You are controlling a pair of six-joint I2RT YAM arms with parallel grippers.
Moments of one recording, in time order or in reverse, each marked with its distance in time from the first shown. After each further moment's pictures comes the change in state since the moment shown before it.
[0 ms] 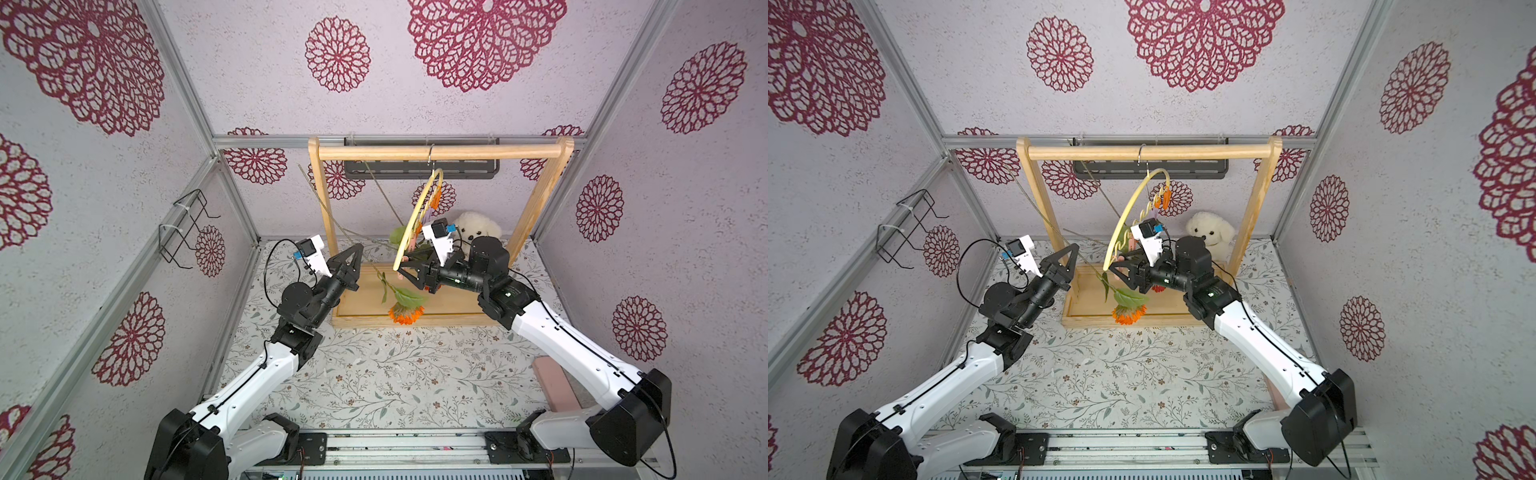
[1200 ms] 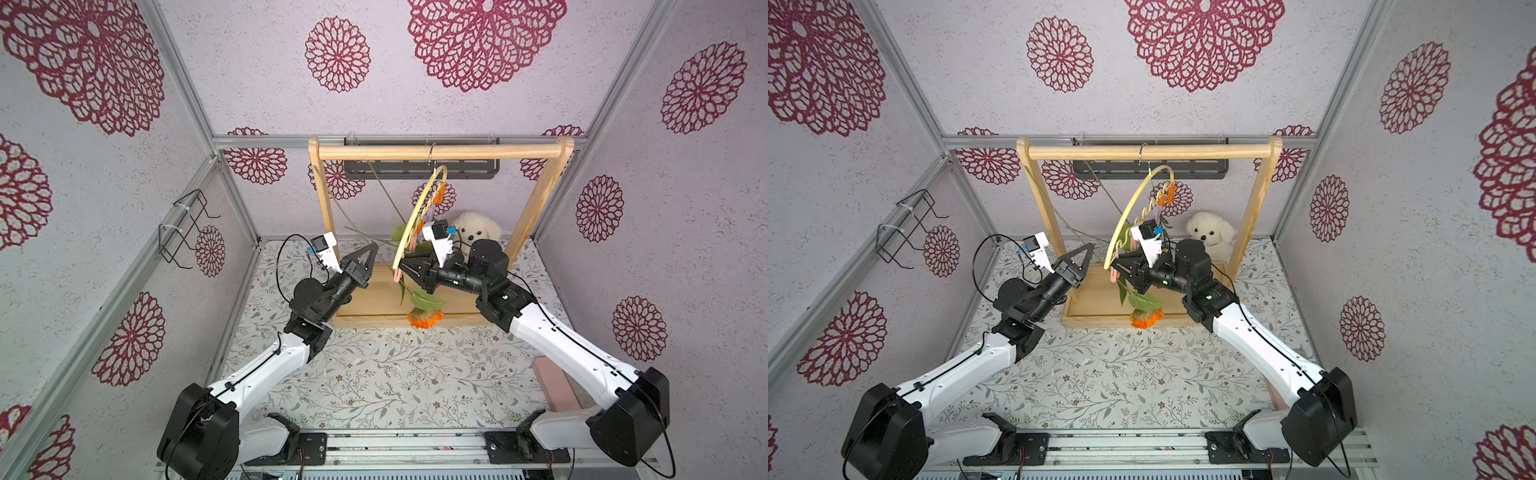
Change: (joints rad) left arm -0.036 0.118 0.030 0.117 0.087 -0.175; right arm 0.003 -0.001 -0.038 0.100 0.017 -0.004
